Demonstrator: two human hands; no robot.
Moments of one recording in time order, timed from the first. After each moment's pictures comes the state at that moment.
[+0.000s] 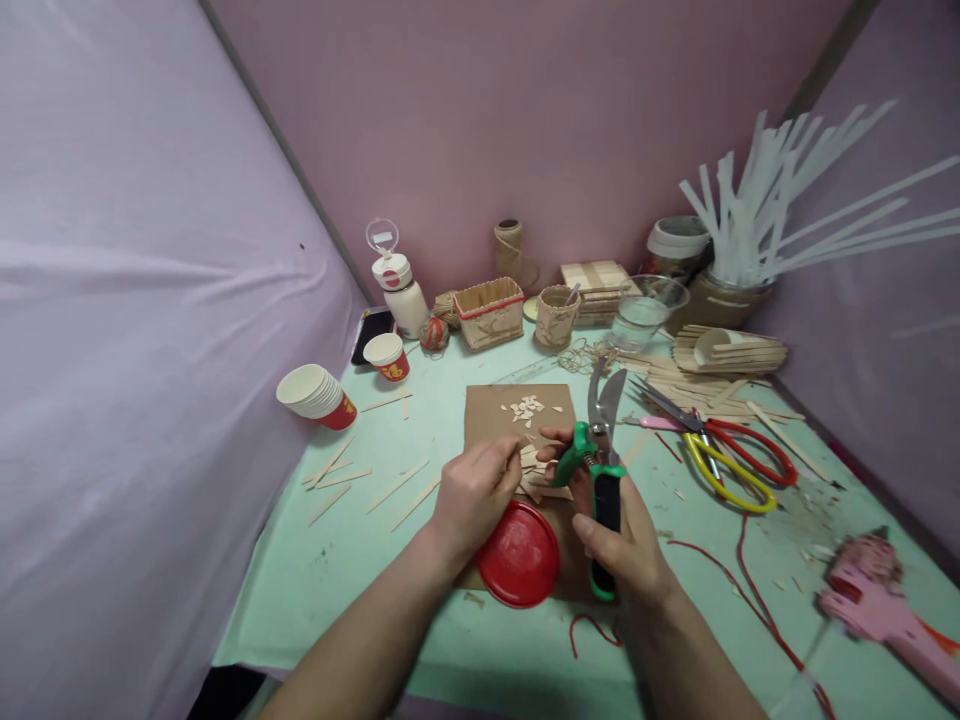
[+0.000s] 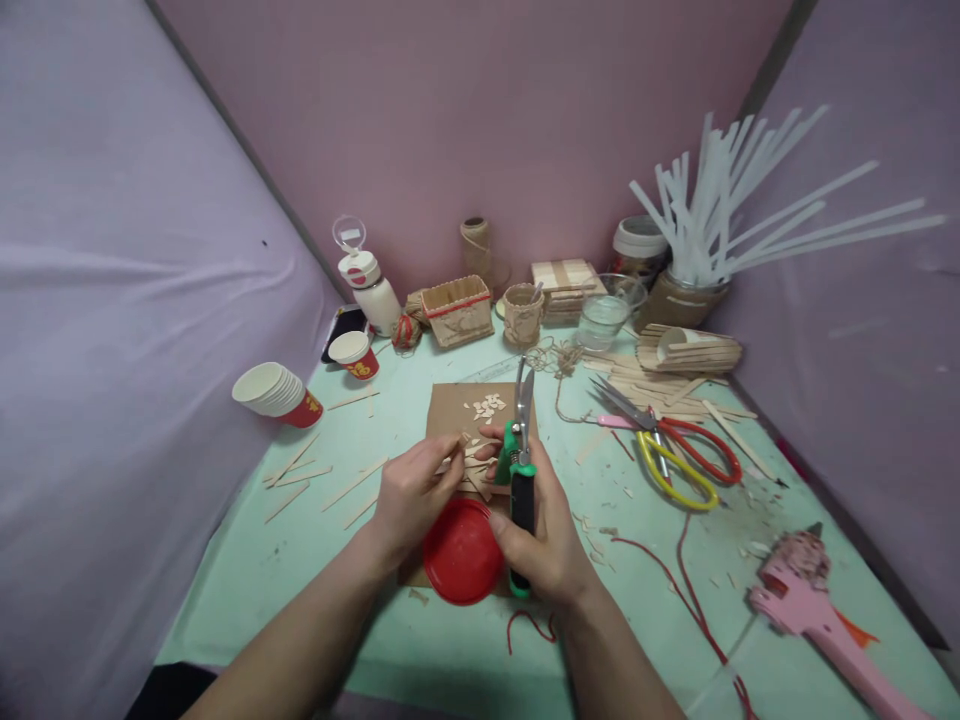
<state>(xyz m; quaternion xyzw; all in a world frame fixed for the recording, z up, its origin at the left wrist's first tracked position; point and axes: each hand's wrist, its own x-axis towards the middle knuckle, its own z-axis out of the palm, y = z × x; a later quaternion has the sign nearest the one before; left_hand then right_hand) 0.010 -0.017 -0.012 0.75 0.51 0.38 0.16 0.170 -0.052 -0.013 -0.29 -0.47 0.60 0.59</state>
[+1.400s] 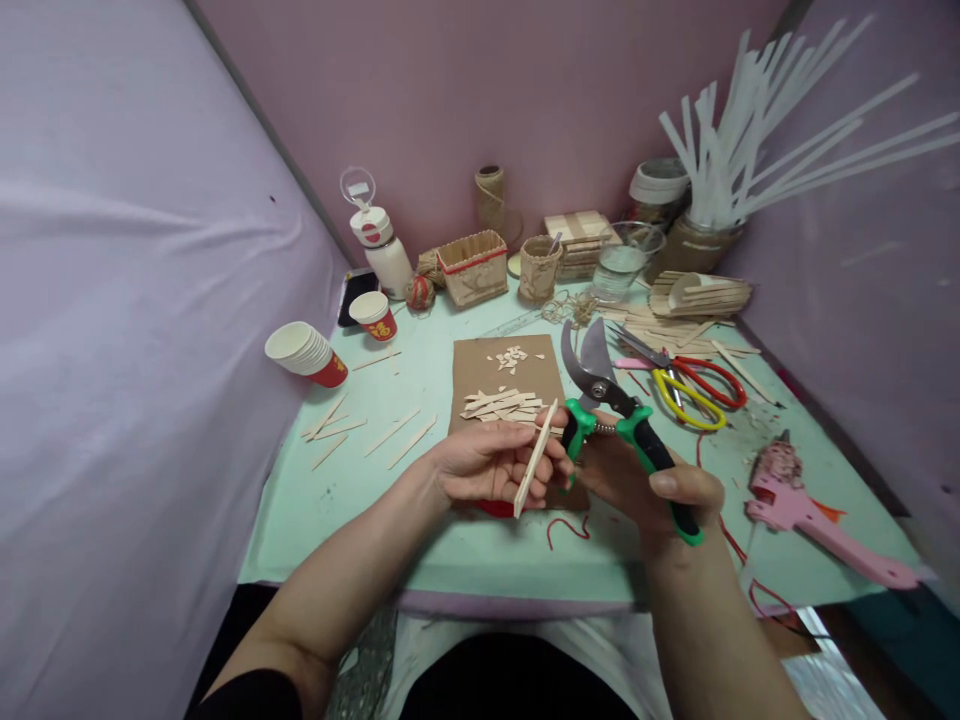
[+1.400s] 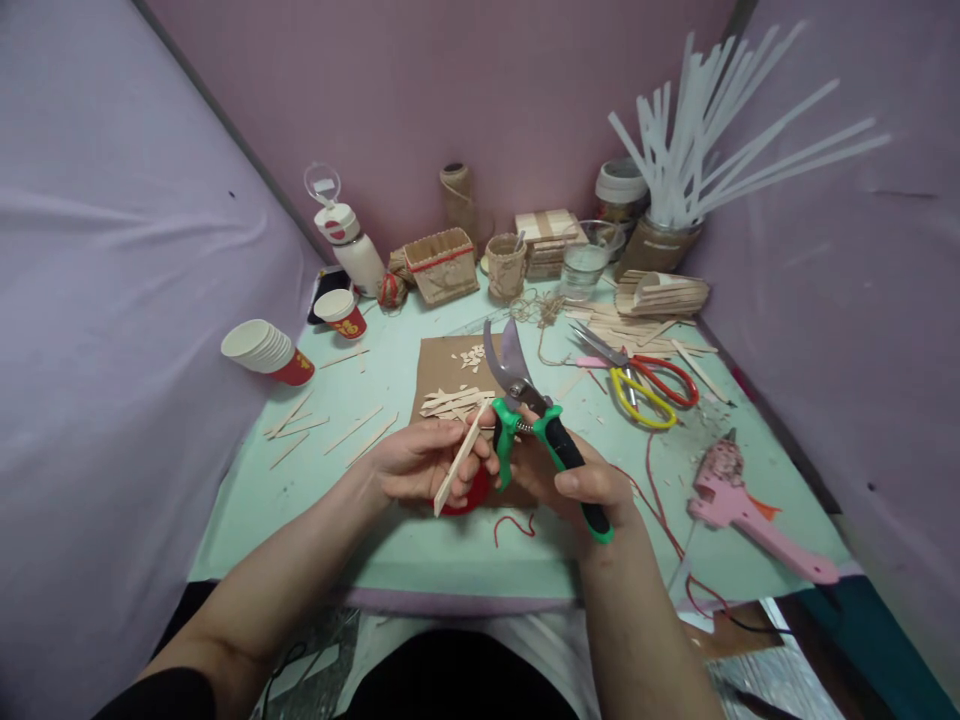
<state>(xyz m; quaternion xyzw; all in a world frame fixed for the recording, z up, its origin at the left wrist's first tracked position) 0.014 -0.030 0.009 0.24 0.28 0.11 0.92 0.216 -0.078 -0.024 -0.18 -0.39 0.76 0.49</state>
